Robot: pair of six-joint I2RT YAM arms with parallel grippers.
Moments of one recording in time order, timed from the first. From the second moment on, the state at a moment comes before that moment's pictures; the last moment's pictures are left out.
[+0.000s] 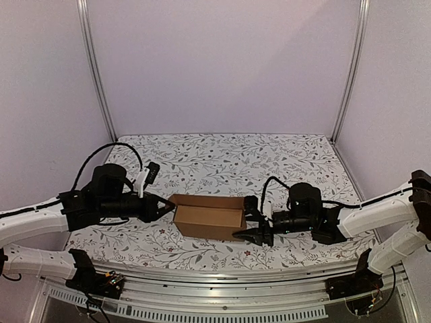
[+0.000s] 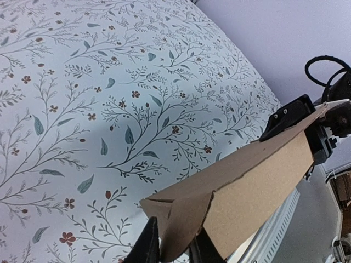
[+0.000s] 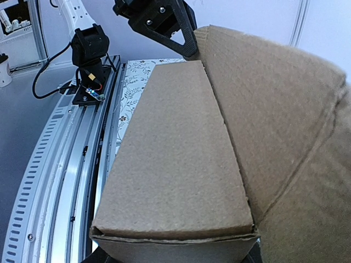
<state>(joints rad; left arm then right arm) -0.80 0.94 0.56 -0.15 0.19 -0.48 0.99 1.42 0.51 0.59 -0.40 -0.16</state>
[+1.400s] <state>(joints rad) -0.82 1.10 0.83 -0.43 0.12 -0.47 1.10 1.46 0.50 0.62 -0.19 -0.28</state>
